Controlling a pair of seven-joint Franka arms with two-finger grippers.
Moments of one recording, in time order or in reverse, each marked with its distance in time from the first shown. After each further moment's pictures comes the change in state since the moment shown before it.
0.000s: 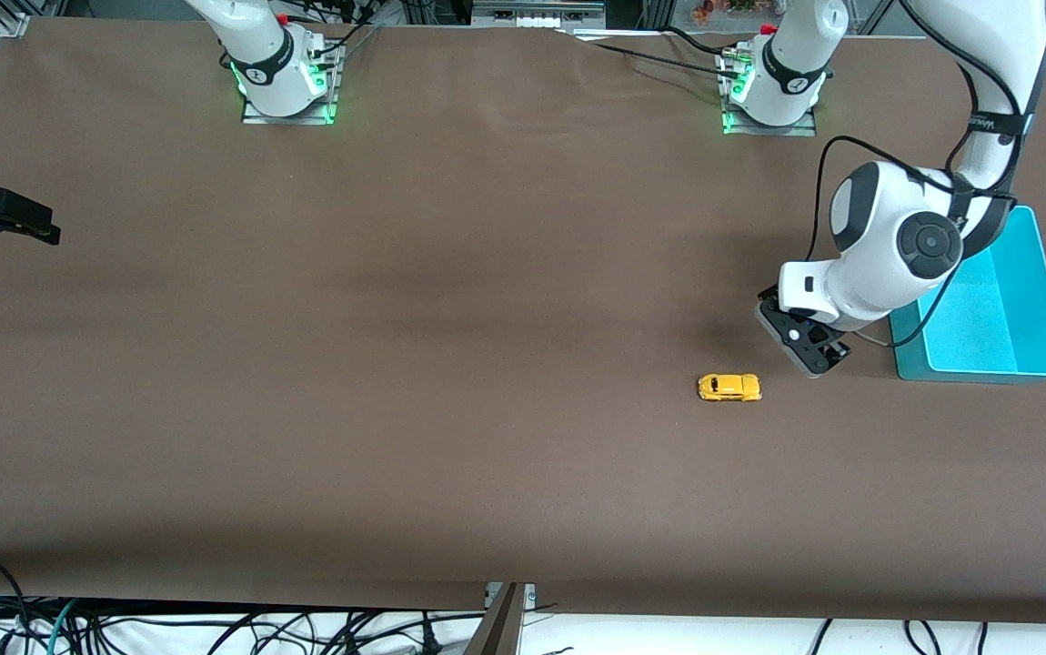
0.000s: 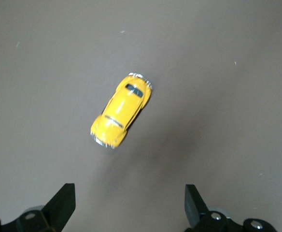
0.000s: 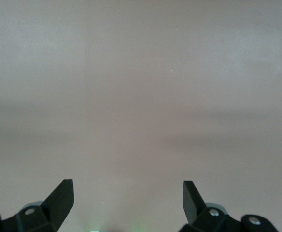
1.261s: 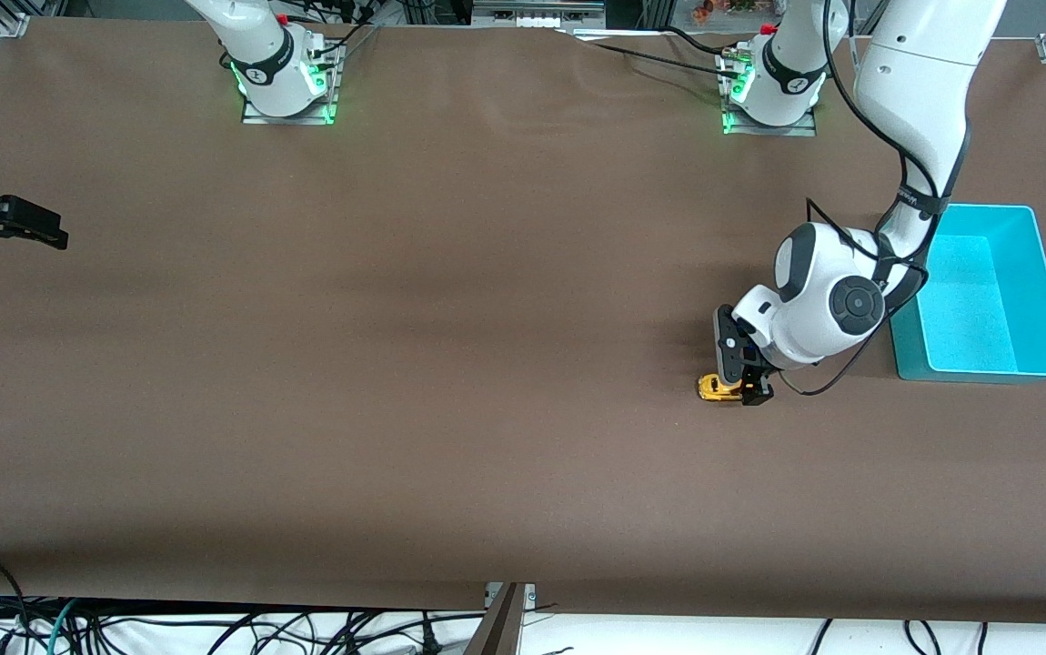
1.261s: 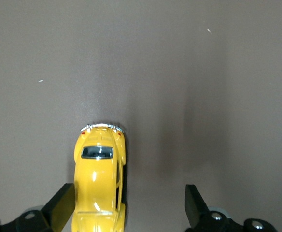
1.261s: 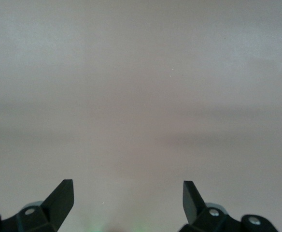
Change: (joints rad) left arm -0.118 0.260 0.072 0.128 -0.127 0.111 0.540; right arm 0.000 0.007 0.003 -0.006 0.000 0.010 0.006
